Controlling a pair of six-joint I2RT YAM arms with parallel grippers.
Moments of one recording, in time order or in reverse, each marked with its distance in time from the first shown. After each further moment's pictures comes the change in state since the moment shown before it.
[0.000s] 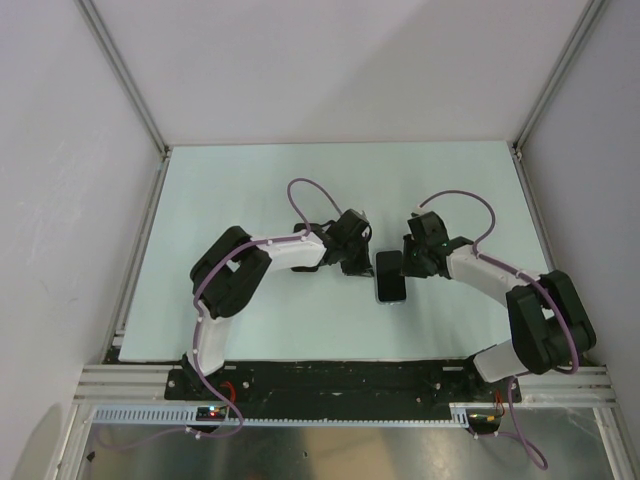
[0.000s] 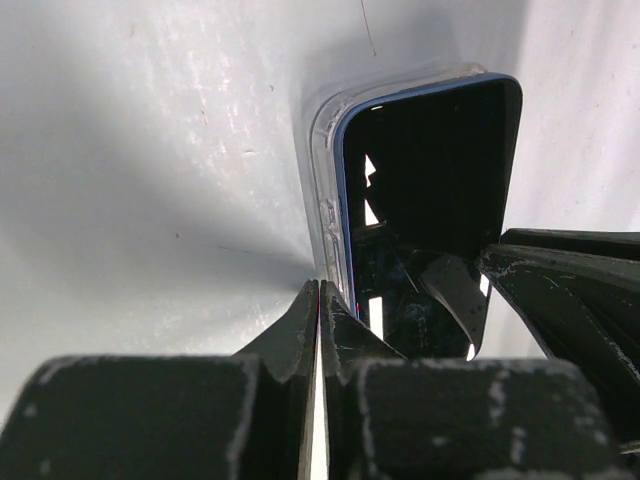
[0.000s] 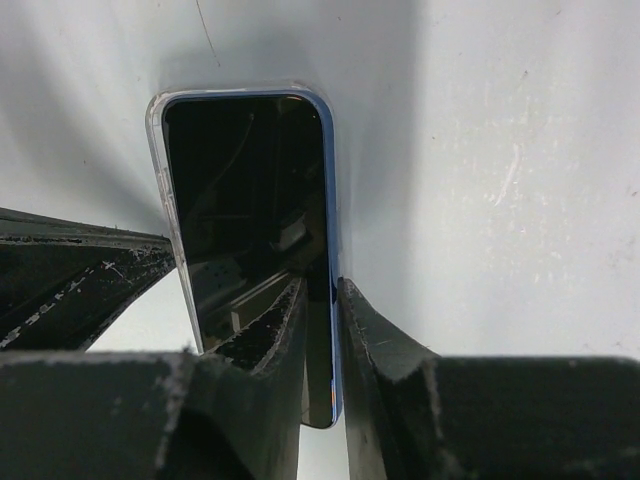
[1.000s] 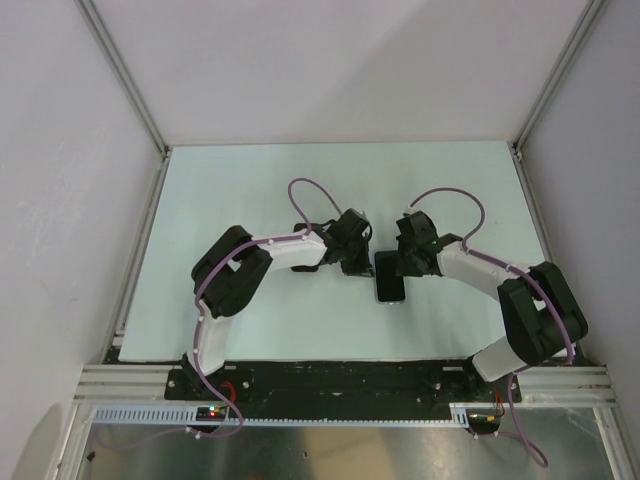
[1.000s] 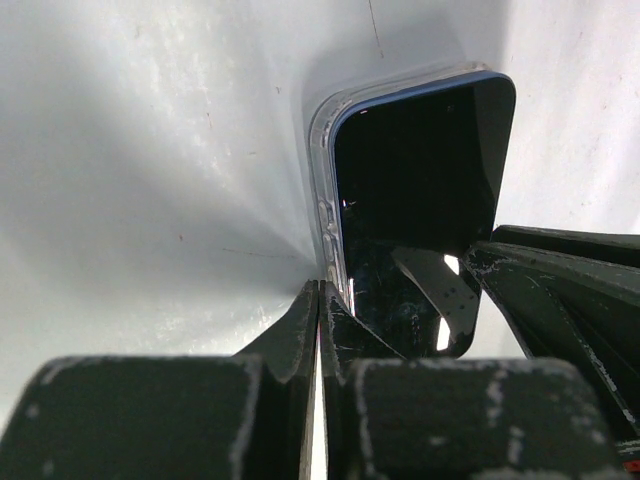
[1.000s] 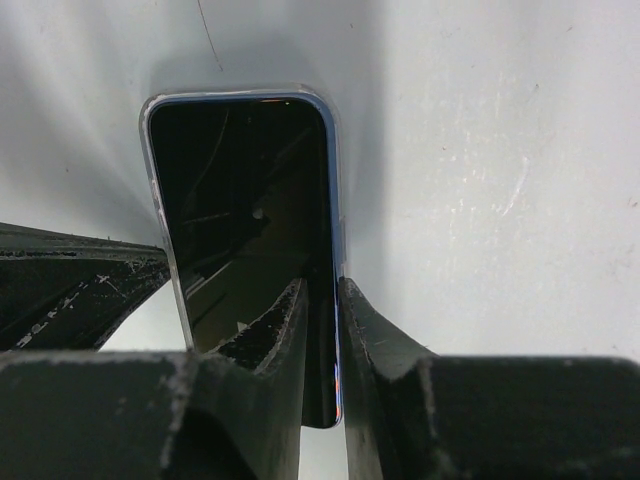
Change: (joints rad) left arm 0.001 0.011 0.014 -0.017 0.004 -0.004; right arm 0.060 0.060 0.042 -0.015 0.078 -0.003
